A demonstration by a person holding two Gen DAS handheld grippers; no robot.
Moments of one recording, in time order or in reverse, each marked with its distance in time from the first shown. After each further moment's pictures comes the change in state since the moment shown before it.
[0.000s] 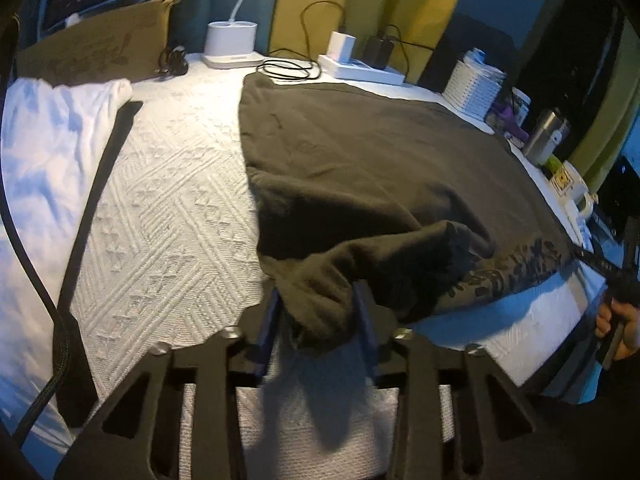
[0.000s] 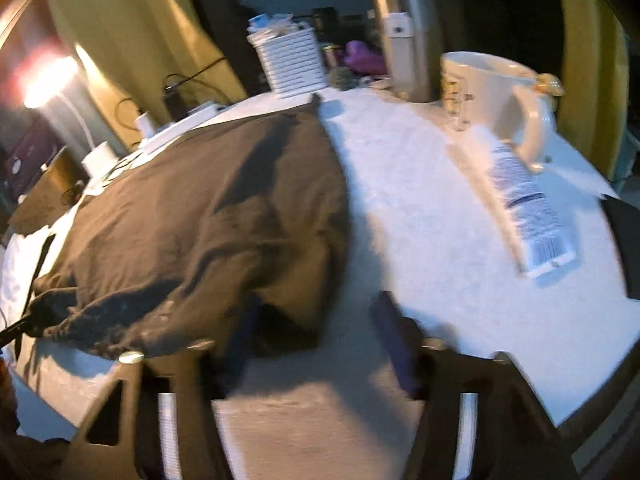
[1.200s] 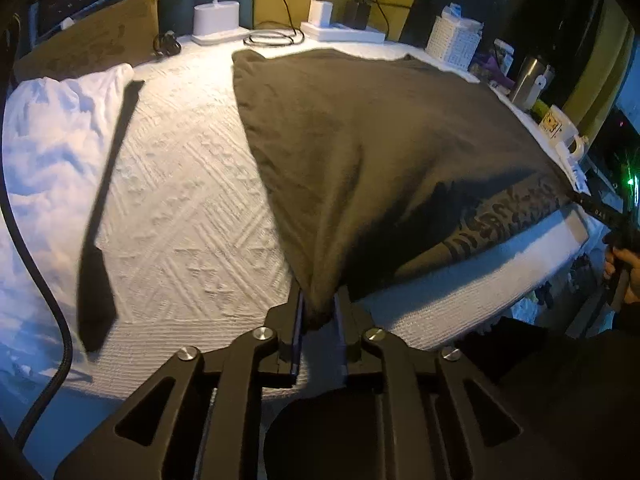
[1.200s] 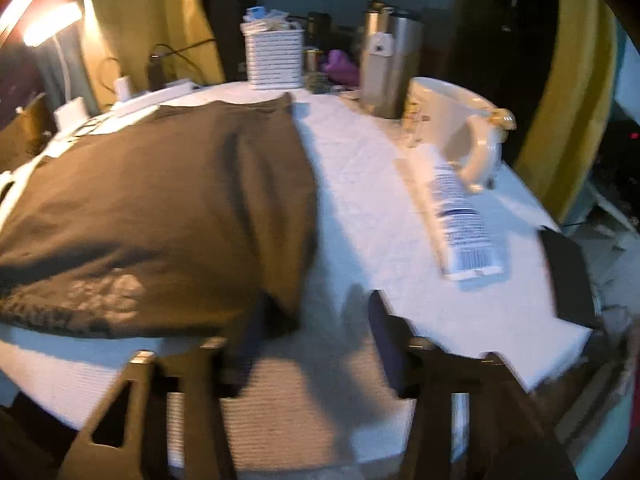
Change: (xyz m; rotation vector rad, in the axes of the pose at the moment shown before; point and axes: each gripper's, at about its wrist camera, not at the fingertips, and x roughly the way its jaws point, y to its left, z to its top) left arm -0.033 -0.005 -0.032 0.080 0.109 0.031; right arm -0.023 -0.016 -0.014 -0.144 -0.005 -0.264
